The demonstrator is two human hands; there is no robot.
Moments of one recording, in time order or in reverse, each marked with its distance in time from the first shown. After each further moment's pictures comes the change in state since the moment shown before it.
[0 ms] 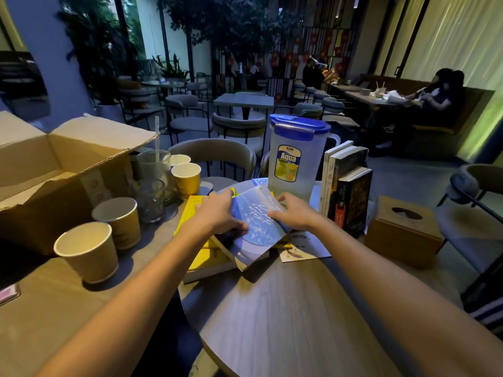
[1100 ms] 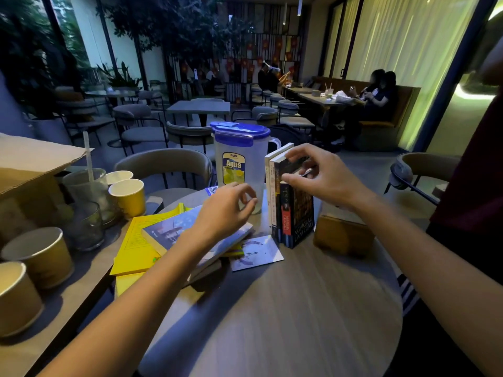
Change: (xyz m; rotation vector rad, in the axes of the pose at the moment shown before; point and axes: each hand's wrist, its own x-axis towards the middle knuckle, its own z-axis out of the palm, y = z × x) left_hand 0.008 0.112 0.021 -0.233 0.304 0.564; right_hand -0.089 0.046 -0.154 0.052 0.420 -0.417
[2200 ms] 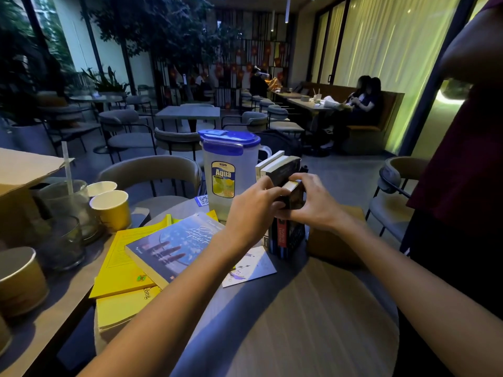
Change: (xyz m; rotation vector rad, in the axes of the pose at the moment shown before) left_hand 0.033 0.051 0.036 0.078 0.163 0.192; right_hand -0.008 0.066 0.035 -0.044 -0.023 0.231
